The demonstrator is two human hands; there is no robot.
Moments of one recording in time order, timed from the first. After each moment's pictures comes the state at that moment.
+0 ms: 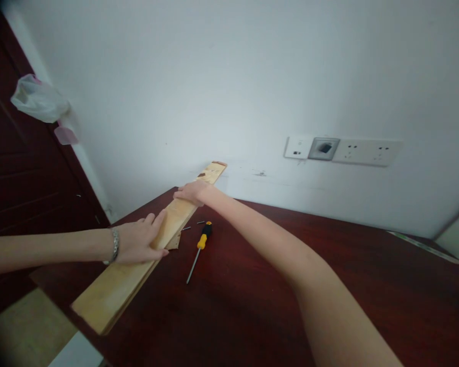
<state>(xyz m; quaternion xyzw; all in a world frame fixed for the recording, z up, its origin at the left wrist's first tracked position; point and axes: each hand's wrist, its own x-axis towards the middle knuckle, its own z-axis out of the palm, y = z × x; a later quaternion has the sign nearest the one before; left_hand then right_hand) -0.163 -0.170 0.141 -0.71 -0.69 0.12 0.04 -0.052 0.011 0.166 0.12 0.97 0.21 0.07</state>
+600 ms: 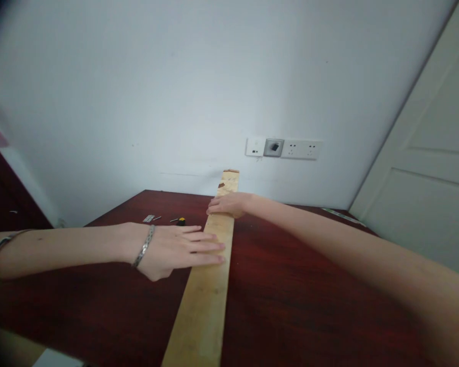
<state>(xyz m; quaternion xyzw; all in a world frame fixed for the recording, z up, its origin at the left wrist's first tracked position) -0.042 -0.182 0.166 -0.98 -0.13 0.14 0.06 0.163 -0.035 0.147 0.08 0.98 0.13 0.08</state>
